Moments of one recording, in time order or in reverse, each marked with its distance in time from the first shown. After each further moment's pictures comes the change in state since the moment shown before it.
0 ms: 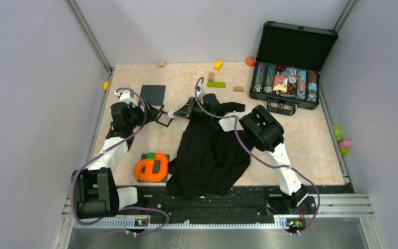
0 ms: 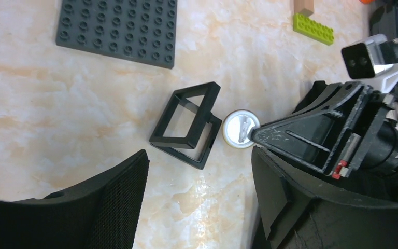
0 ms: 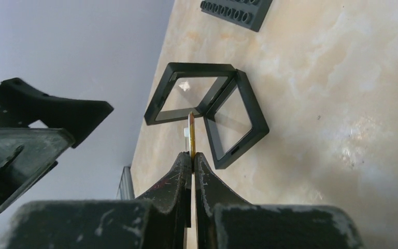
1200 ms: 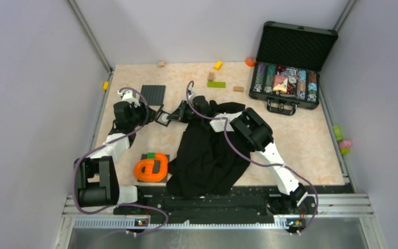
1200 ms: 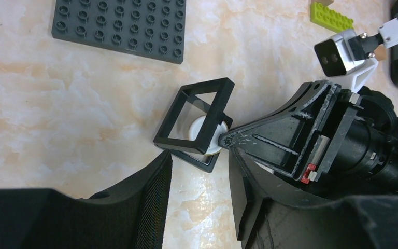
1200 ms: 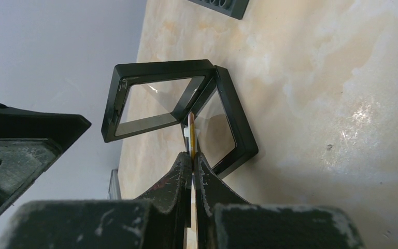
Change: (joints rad) left arm 0.002 0.090 0.005 0.061 -0.018 0.016; right arm 0.050 0.175 0.234 -0.126 0.031 0.010
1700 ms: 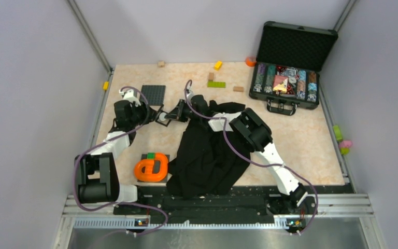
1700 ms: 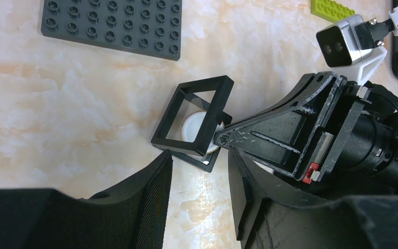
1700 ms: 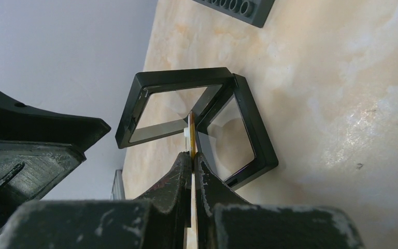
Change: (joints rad) left arm 0.002 0.044 0.026 -0.016 0.027 0.016; right arm 0.008 0.011 0.039 -0.004 -0.005 0.000
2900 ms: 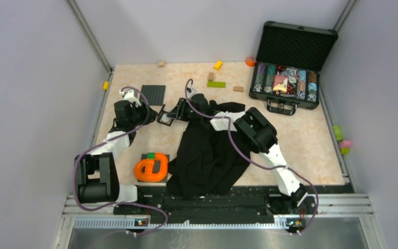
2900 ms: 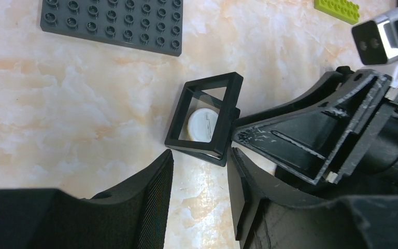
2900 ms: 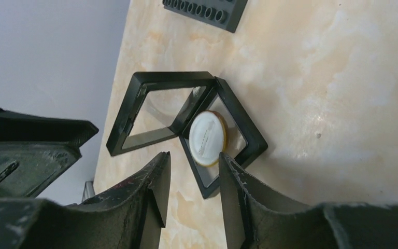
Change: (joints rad) left arm 0.000 0.000 0.000 -0.014 0.000 0.010; right arm 0.006 -0.081 -0.052 -0.116 0.113 -0.105
